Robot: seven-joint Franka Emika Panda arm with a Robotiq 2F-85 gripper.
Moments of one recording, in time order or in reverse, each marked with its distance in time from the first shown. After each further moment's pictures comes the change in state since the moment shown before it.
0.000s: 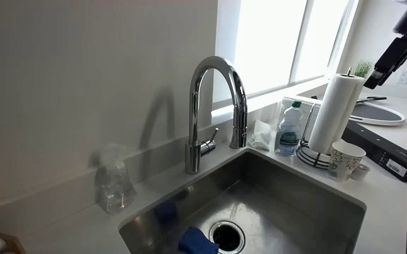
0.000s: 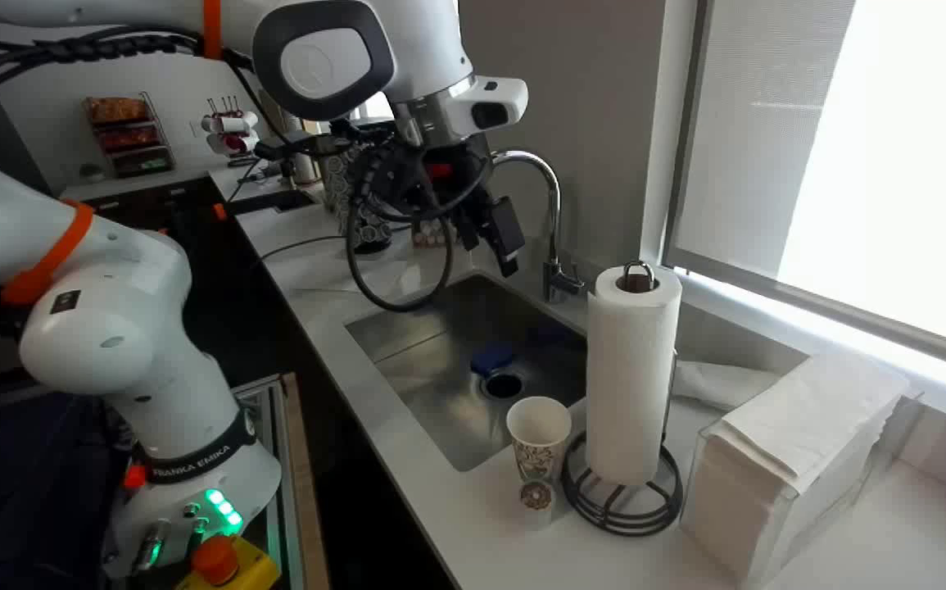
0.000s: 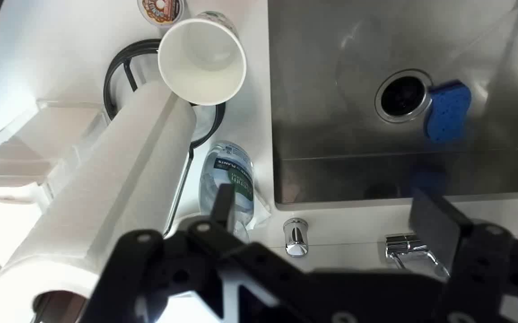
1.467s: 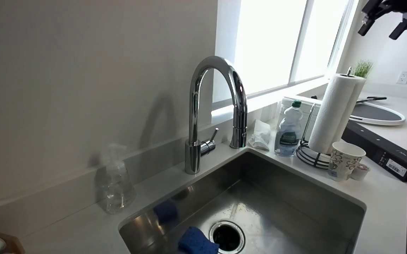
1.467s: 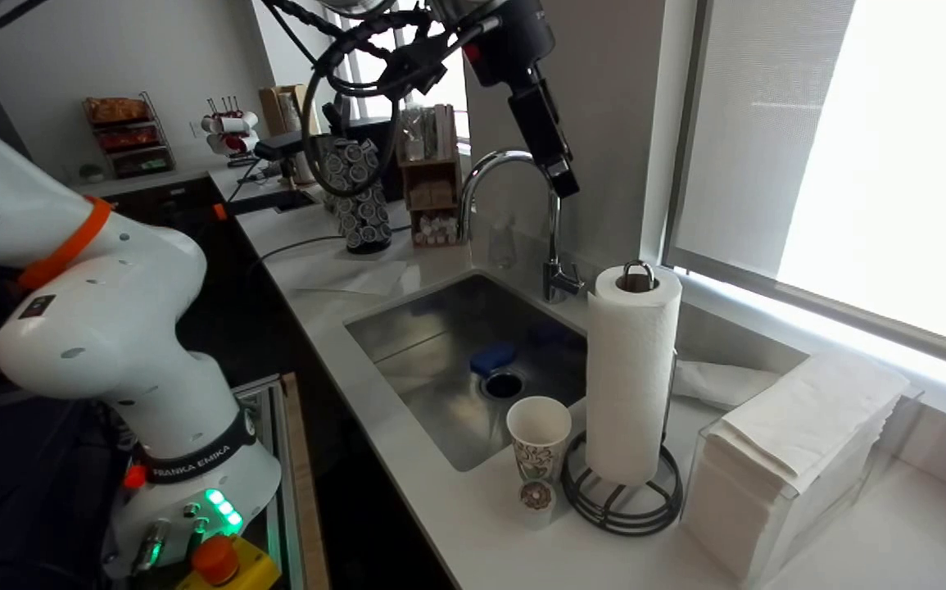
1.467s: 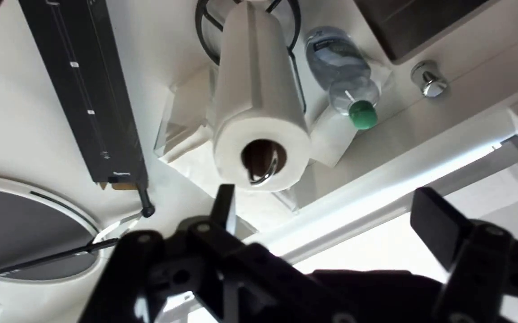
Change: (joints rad) arm -0.231 0.113 0.143 0.289 -0.043 -0.017 0.571
